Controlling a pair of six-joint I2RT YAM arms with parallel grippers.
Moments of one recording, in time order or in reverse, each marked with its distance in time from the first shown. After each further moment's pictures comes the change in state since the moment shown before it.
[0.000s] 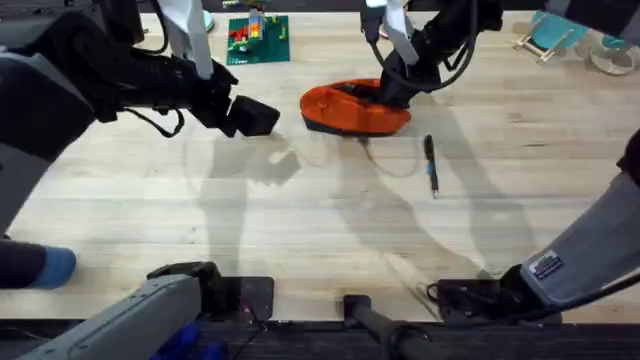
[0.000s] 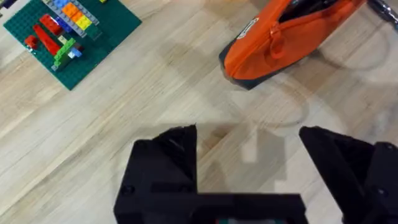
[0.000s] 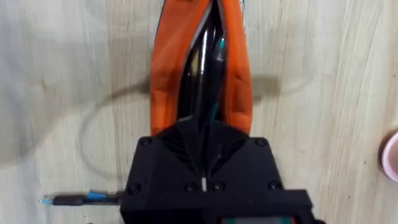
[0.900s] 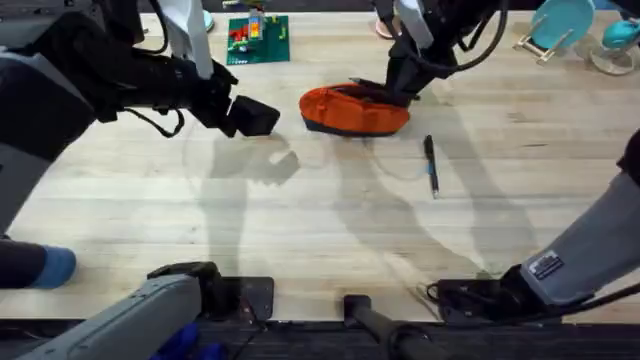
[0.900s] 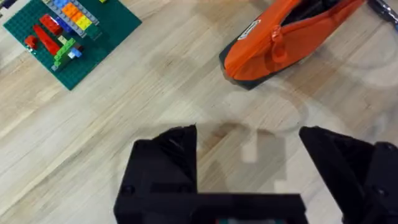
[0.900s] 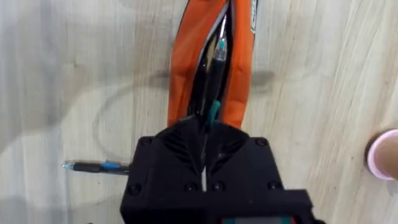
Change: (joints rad) left arm 0.000 0.000 0.000 0.000 0.000 0.000; right arm -0.002 0.000 0.158 -0.222 0.009 -0.095
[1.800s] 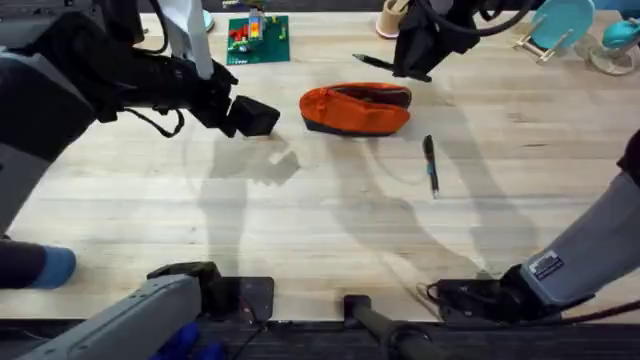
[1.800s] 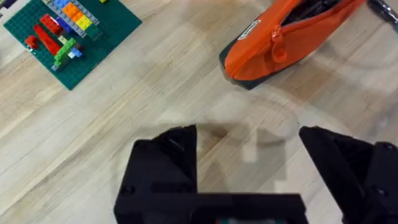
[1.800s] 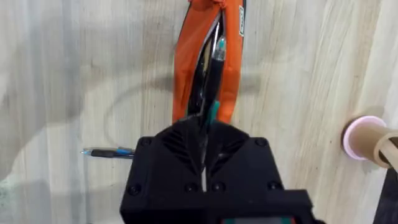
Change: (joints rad) left arm 0.000 0.000 0.000 0.000 0.000 0.000; right arm 0.000 0.000 0.215 -0.195 0.000 0.017
